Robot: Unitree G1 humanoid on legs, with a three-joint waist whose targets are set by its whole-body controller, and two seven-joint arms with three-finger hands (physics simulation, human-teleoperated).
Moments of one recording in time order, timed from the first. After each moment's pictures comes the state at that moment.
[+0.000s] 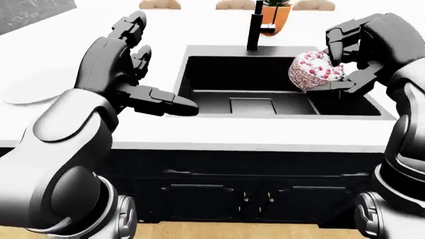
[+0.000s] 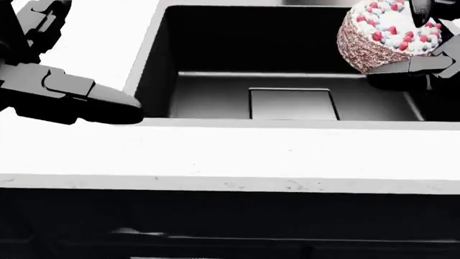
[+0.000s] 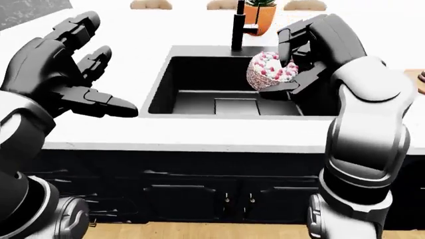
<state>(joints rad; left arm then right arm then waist) -0.89 0.32 0.22 -0.77 -0.25 1.54 -0.05 -0.84 -0.56 -0.19 -0.41 -0.32 1.05 0.63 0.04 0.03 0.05</state>
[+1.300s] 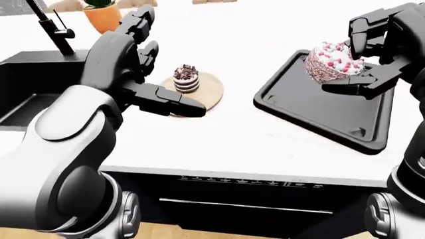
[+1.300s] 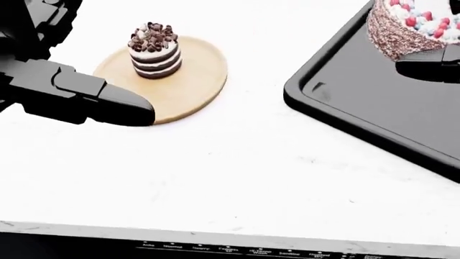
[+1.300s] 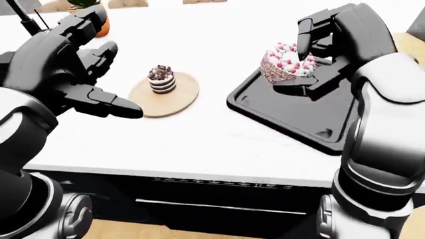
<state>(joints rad) -0.93 0.30 0.18 -0.78 -0.20 1.56 -0.10 -0.83 -0.62 -0.24 -0.44 -0.27 1.06 0.59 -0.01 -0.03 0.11</state>
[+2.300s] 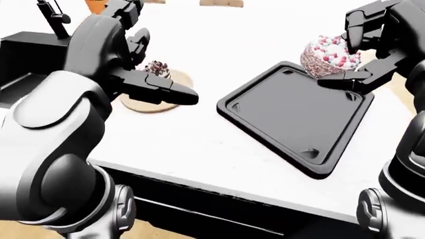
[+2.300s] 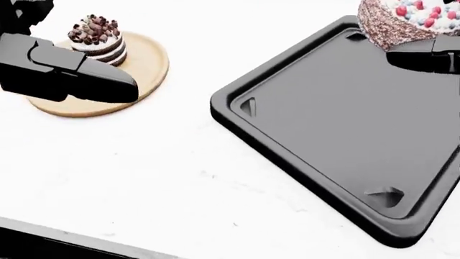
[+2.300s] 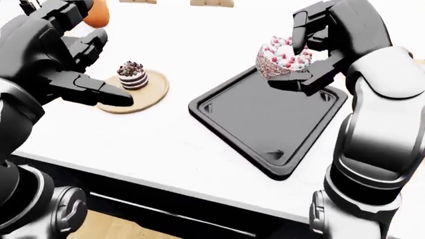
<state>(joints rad) -0.98 0.34 0.21 -0.74 -0.20 1.54 -0.12 -0.87 -0.58 -0.23 -0.43 -0.33 1.03 0.60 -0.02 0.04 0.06</state>
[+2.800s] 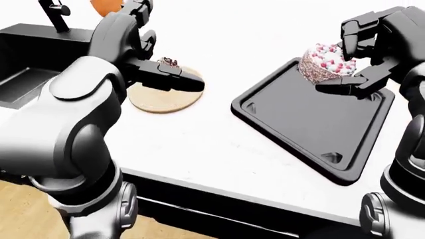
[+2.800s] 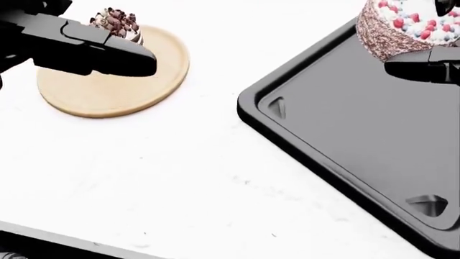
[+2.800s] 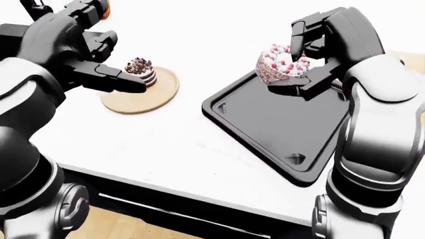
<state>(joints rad) -1.02 0.33 0.15 -0.54 -0.16 1.44 -0.08 -0.83 -0.59 -0.23 -0.42 -0.27 1.04 0.57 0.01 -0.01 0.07</state>
